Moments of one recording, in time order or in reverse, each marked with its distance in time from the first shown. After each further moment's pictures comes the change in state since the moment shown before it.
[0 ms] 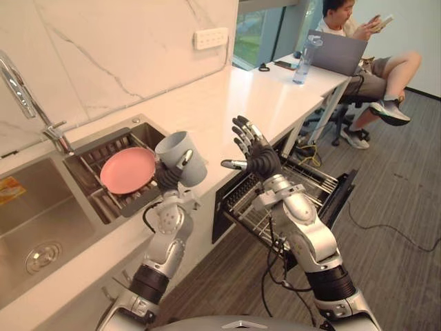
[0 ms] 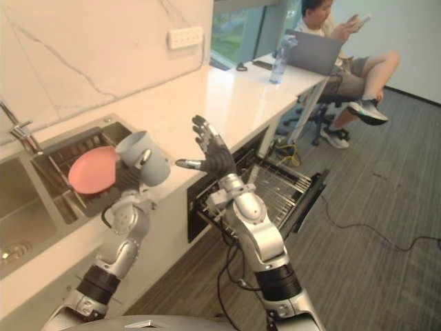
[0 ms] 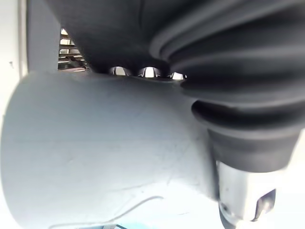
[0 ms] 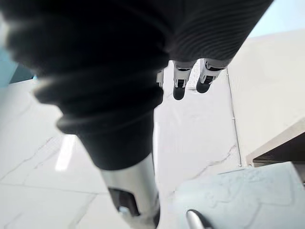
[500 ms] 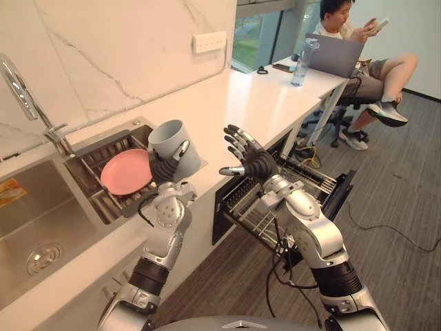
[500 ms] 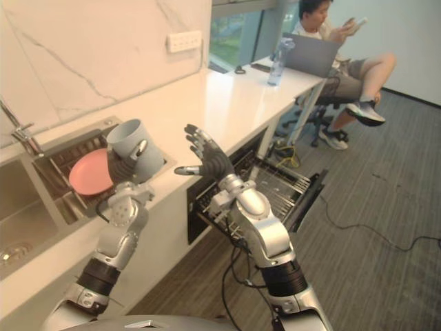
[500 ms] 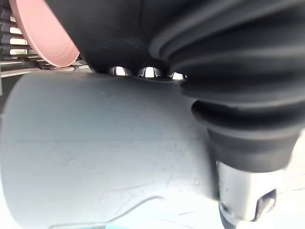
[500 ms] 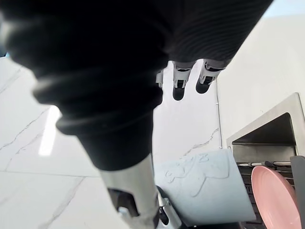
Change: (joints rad) left arm -0.037 -0.012 0.035 0.000 0.139 0.004 0.029; right arm -0.018 -0.038 -0.005 0.002 0.048 0.089 0.108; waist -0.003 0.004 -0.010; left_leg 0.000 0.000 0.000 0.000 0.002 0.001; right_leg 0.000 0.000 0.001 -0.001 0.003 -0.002
